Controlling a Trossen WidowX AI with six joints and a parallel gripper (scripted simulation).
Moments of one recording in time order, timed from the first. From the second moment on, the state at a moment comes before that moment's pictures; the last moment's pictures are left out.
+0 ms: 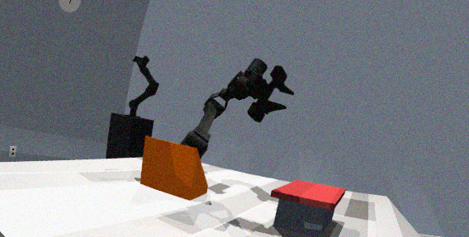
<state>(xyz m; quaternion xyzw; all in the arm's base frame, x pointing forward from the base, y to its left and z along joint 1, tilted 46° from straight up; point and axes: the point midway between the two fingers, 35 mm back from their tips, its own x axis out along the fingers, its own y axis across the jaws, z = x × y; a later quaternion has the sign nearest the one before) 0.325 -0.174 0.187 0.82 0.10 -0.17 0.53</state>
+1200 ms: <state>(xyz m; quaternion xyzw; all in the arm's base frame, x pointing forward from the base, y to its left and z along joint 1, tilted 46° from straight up) 0.314 -0.017 0.056 0.86 0.32 -0.19 0.34</state>
